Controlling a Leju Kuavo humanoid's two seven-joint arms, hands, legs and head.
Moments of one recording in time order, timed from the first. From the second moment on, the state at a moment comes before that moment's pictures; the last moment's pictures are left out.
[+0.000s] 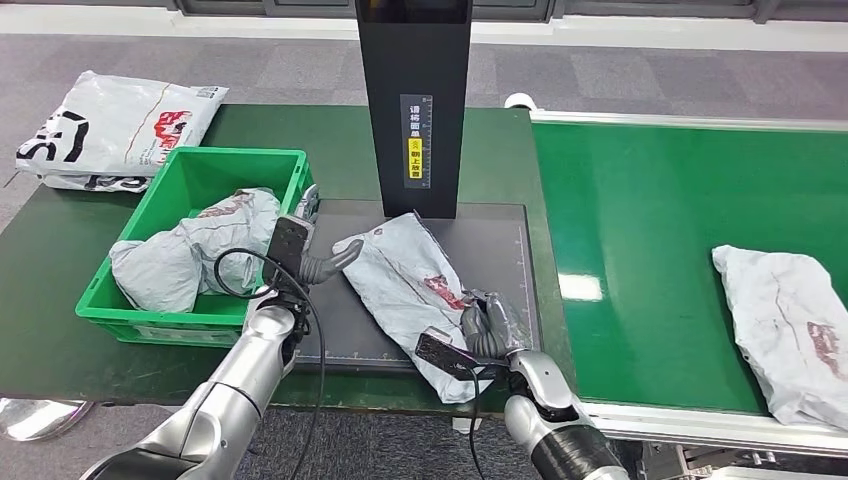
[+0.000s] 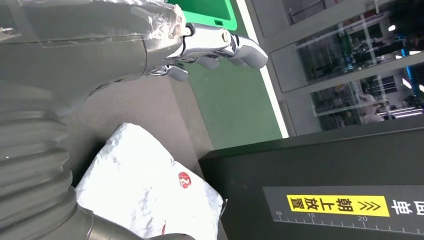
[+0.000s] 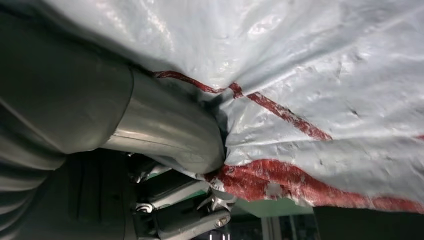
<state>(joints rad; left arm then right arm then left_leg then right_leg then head) -0.62 -0.20 -0.12 -0.72 -0.17 0.25 -0.49 -0.35 0.12 0.50 -0.80 1.10 -0.12 -0.07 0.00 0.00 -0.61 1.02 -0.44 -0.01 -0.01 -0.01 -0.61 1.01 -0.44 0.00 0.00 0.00</state>
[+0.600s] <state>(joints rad) -0.56 -0.22 -0.20 -0.76 -0.27 0.23 -0.49 -0.29 0.16 0.25 -0.91 0.36 -0.43 -0.50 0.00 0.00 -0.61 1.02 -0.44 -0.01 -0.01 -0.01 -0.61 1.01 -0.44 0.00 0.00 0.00</state>
